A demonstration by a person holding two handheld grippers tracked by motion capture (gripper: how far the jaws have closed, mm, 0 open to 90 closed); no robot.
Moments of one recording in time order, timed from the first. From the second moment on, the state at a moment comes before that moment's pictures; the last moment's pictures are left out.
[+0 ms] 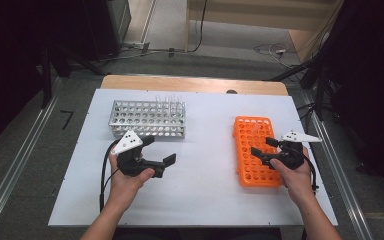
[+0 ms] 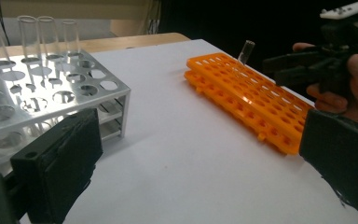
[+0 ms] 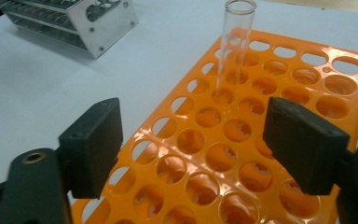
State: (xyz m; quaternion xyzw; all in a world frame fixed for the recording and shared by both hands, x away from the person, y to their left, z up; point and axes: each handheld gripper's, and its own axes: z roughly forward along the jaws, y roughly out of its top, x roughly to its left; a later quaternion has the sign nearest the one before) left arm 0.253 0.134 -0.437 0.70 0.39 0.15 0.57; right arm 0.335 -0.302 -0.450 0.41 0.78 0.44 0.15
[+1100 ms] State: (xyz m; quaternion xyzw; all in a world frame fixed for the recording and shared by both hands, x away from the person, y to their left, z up) left arm 0.237 0.124 -0.444 0.72 0.38 0.14 0.57; right arm 0.378 -0.274 -0.453 0.45 0.78 0.39 0.18
